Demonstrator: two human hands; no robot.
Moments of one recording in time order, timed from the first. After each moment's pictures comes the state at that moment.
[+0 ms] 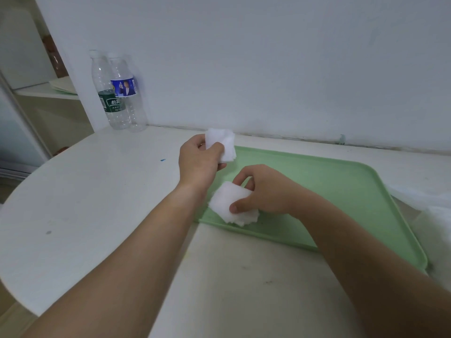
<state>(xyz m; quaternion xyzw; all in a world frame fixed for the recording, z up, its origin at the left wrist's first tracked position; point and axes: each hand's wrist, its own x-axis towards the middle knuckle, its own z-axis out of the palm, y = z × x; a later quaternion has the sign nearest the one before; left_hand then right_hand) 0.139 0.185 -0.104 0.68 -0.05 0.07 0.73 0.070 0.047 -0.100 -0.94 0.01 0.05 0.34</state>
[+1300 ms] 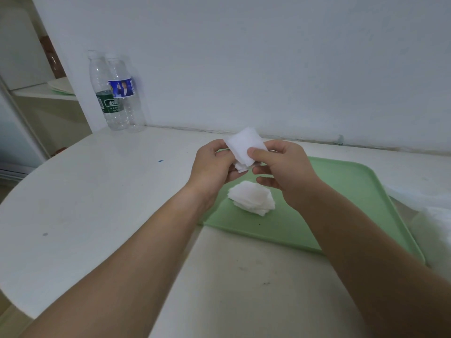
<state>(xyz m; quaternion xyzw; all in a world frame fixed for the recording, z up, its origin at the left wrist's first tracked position) 0.127 0.174 -0.103 0.63 -0.14 -0.10 0.76 0.072 0.037 -0.084 -0.70 0.12 -0.12 0.69</state>
